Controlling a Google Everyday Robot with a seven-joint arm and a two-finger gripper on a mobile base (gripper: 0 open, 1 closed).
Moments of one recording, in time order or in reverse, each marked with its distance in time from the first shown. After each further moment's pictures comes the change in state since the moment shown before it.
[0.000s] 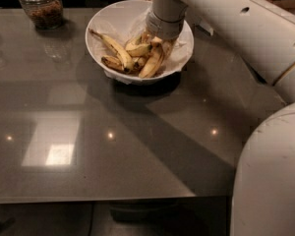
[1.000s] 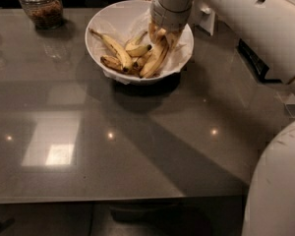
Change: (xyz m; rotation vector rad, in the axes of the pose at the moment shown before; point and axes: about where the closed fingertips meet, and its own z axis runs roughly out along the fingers) arm 0.009 0.004 -0.037 0.017 0.051 0.047
